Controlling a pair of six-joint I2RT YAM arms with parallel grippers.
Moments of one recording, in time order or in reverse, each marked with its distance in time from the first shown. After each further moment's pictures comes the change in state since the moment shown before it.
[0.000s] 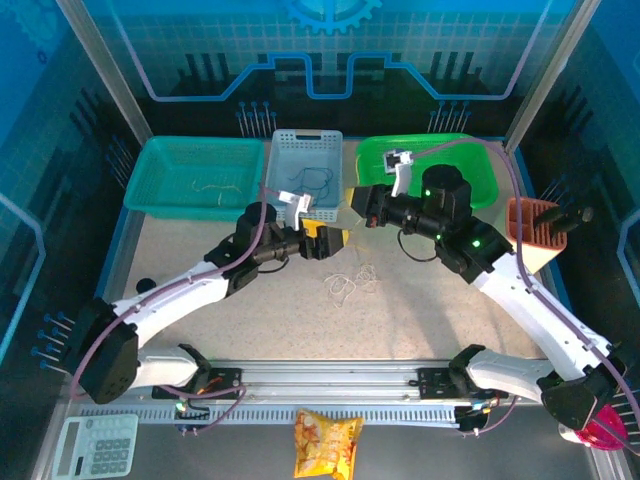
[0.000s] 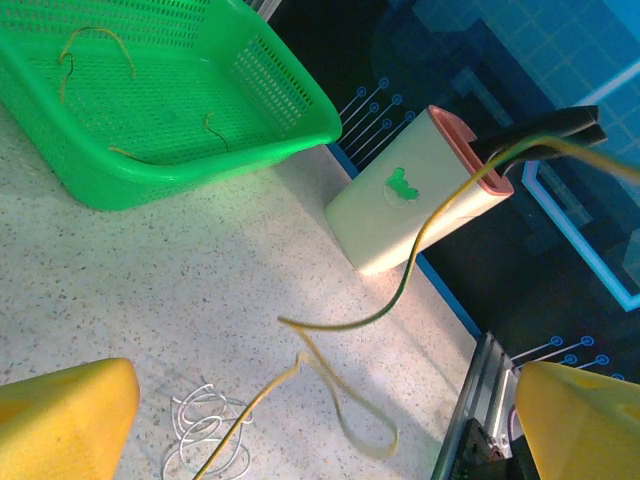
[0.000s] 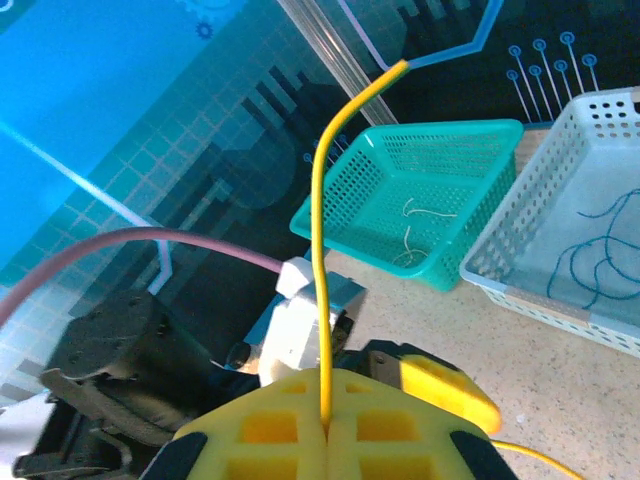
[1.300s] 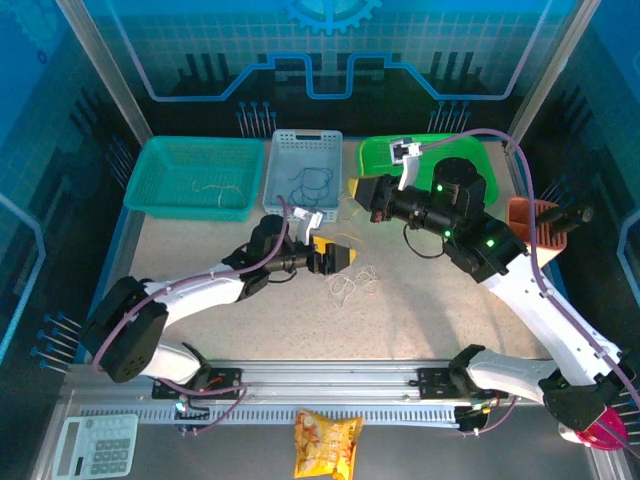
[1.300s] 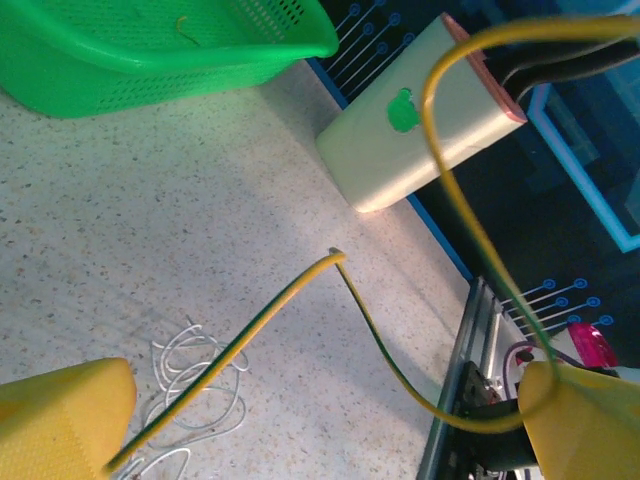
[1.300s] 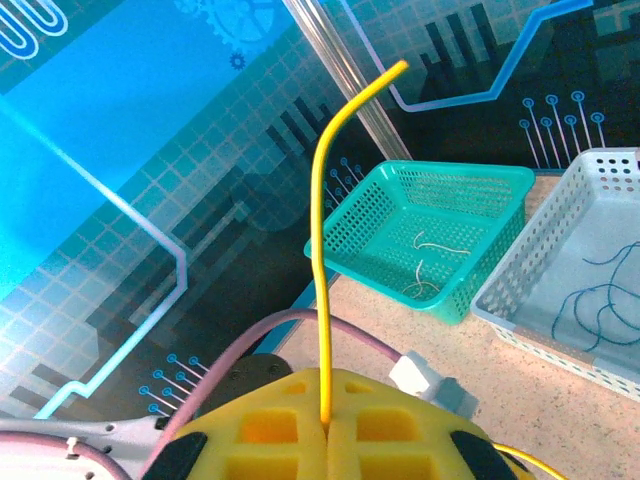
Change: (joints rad) left arm -0.024 0.103 -0.108 0.166 0.092 -0.020; right arm 0.013 -0.011 0.103 -0.067 0.032 -0.045
